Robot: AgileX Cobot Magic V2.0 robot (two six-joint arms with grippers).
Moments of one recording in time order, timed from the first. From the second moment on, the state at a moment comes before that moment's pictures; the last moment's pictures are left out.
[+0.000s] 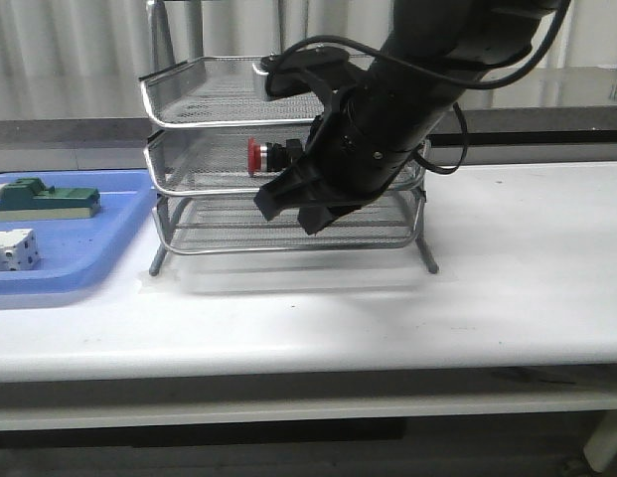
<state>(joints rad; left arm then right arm) -0.02 0.21 -0.23 -0.14 0.13 0.27 0.57 1.93 -1.26 0.12 0.19 -0.26</state>
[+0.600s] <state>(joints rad) -0.02 0.21 -0.23 -0.14 0.13 0.27 0.55 1.83 -1.26 0.18 0.51 -0.21</state>
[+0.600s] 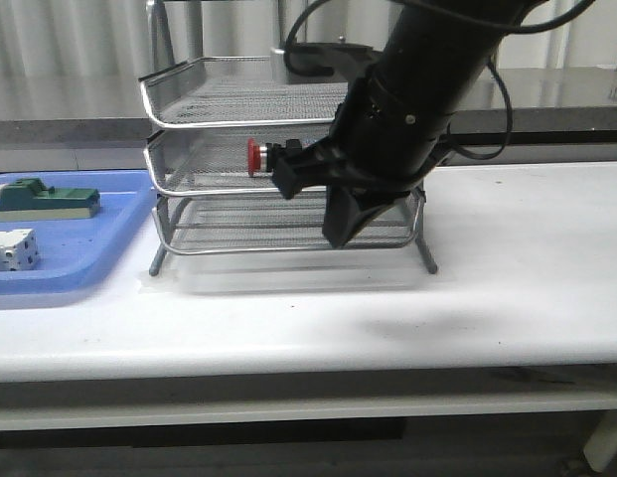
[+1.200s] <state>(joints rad) -0.02 0.21 -0.23 -0.14 0.13 0.27 0.21 1.41 -1.04 0.17 0.50 -0.16</state>
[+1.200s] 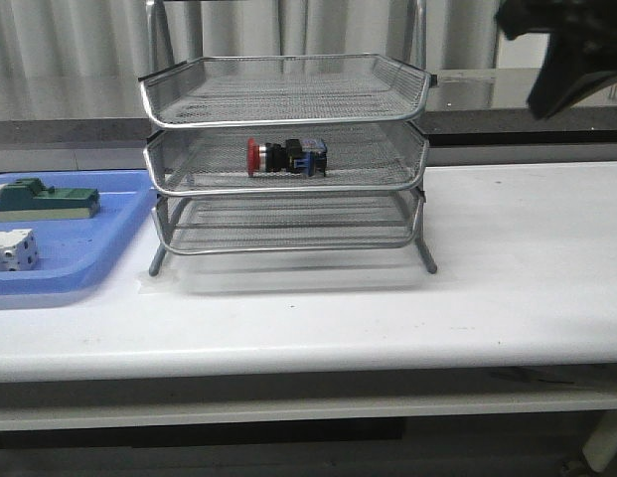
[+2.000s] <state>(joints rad) -0.02 0.21 -0.23 -0.14 0.13 0.27 0.15 0.63 -0.53 0.16 0.23 -0.16</state>
